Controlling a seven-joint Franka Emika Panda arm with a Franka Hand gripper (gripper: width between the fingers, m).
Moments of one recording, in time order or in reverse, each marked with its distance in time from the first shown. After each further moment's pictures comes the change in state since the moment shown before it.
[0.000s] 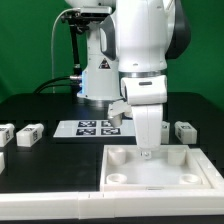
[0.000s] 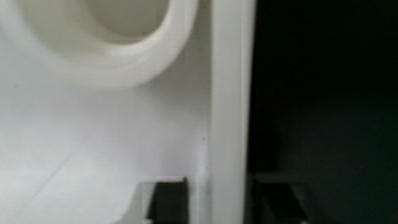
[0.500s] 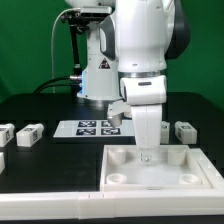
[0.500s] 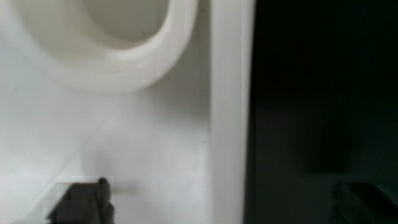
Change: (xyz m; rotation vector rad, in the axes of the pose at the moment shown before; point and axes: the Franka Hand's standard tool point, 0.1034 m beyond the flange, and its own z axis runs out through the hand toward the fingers) arm -0.001 0.000 0.000 0.000 0.000 0.002
